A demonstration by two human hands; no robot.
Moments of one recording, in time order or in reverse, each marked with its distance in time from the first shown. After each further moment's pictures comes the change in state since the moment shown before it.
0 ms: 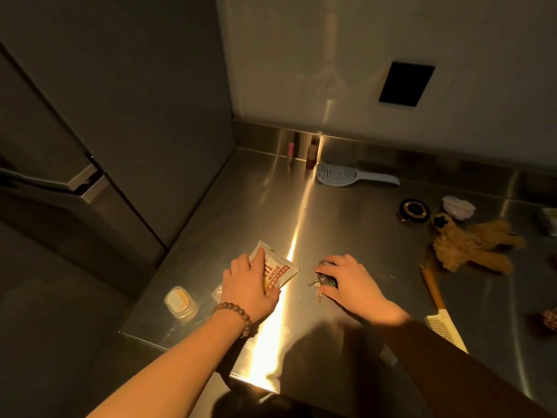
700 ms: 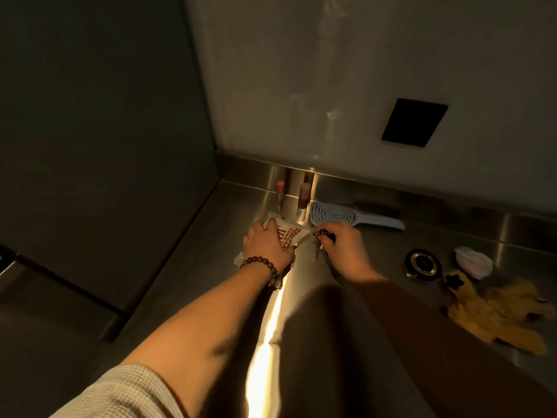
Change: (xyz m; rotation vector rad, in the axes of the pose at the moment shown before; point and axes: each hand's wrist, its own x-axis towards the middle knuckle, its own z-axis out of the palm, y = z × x) left_hand 0.217 0.064 -0.027 -0.173 0.021 -0.111; right_hand 0.160 0.036 -0.094 0.419 0.346 0.152
